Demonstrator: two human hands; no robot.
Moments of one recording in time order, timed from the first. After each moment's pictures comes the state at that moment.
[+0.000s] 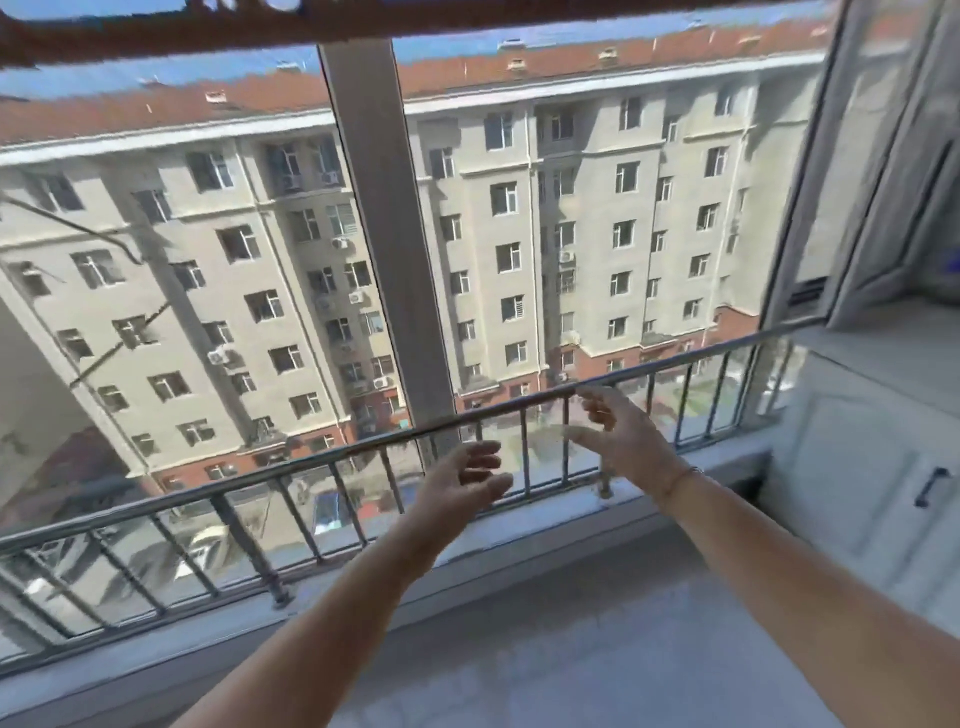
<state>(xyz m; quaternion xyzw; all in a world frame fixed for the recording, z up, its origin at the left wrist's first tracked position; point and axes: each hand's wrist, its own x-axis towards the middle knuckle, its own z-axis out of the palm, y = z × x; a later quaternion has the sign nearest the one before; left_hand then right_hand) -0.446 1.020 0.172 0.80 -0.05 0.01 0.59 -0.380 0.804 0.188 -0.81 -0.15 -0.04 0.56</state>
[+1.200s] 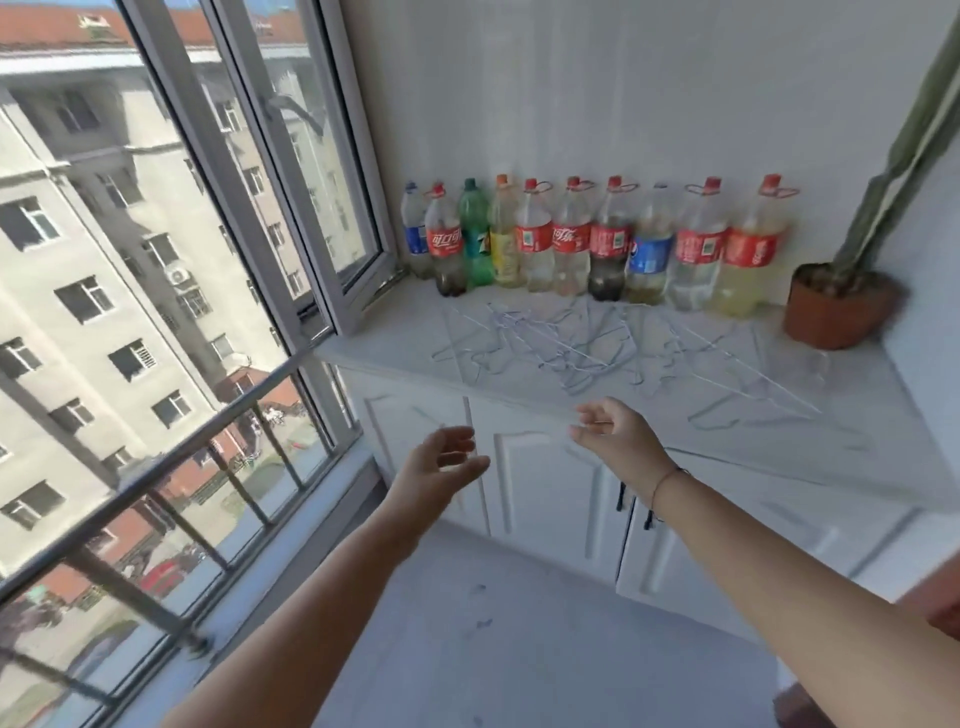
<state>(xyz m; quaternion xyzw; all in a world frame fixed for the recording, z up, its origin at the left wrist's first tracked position) -0.242 0.338 0.109 0.74 -0.29 -0.25 0.56 -0.366 0.138 0.098 -0.75 0.31 -0.23 0.55</state>
